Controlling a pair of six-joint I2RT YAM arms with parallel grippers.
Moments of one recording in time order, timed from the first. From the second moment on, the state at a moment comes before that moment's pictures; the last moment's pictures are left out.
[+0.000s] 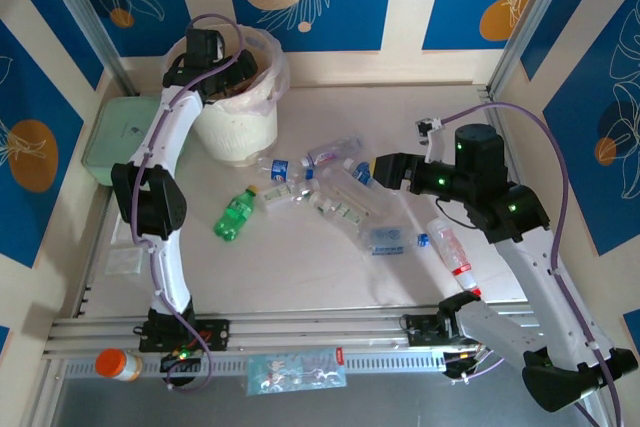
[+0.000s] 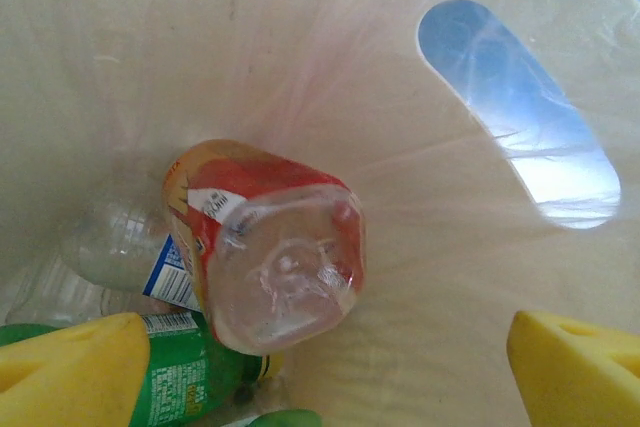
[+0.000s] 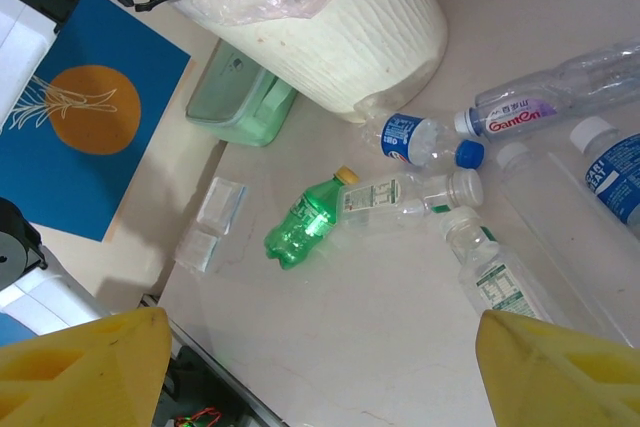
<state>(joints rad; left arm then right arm) -0.16 2.07 2.10 -0.65 0.06 -0.52 0.35 0.93 1.20 -0.78 -0.48 0.51</state>
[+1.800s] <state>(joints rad) -0.36 1.21 0.74 -0.53 -0.11 -0.56 0.50 0.93 1.08 -0.74 -0.44 0.58</state>
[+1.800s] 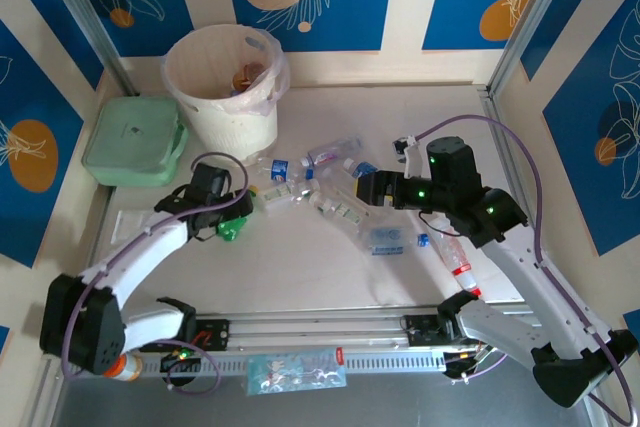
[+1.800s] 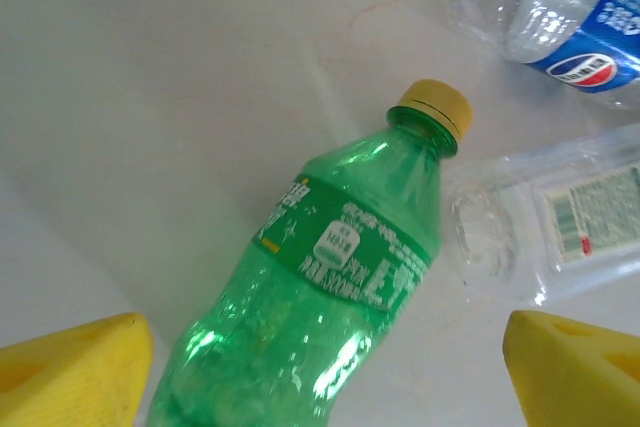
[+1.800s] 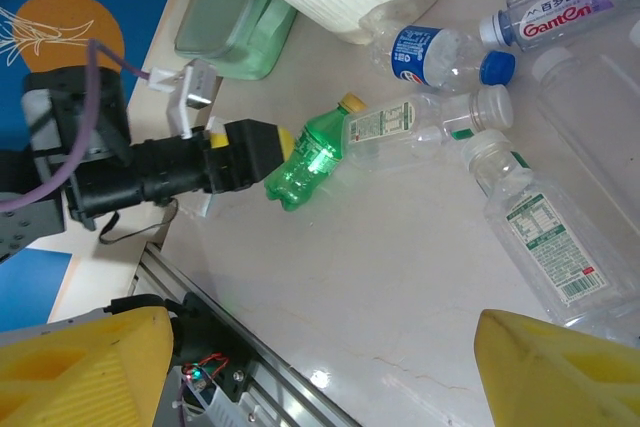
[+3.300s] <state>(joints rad) -0.35 1.17 0.61 -0.38 0.02 -0.69 0.50 0.95 1.06 -0.72 -0.44 0.58</state>
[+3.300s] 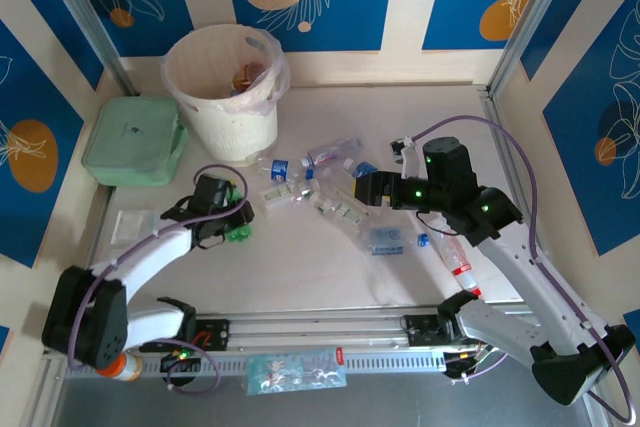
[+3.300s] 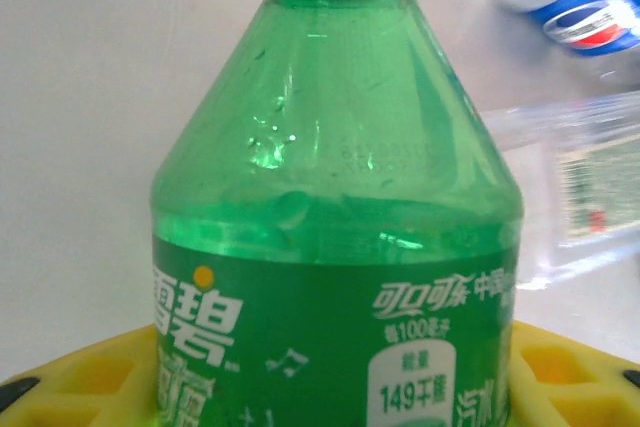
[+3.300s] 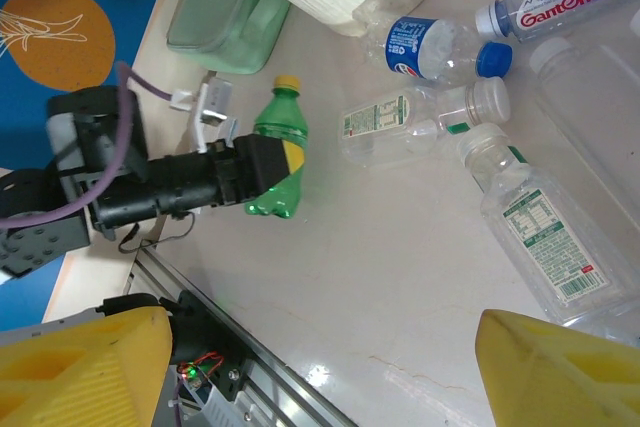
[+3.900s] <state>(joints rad) -0.42 0.92 0.72 -0.34 0.37 -0.56 0.57 0.99 1.12 -0.74 -0.40 0.55</state>
